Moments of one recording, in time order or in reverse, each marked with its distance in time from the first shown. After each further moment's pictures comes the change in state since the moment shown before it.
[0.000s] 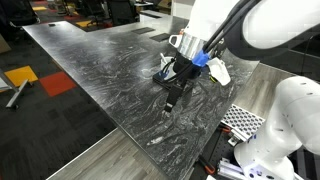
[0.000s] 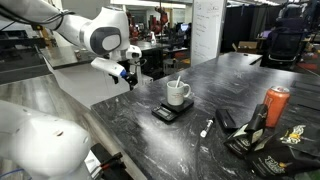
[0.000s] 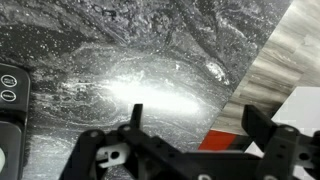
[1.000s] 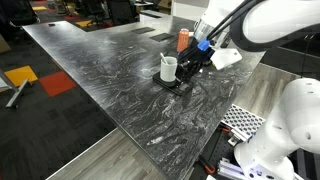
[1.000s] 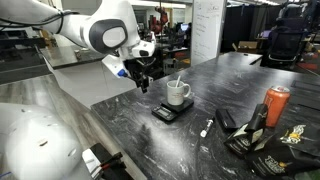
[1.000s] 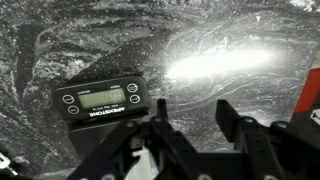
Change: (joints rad) arm -0.265 -0.126 0.031 -0.051 -0.143 -0.008 0.332
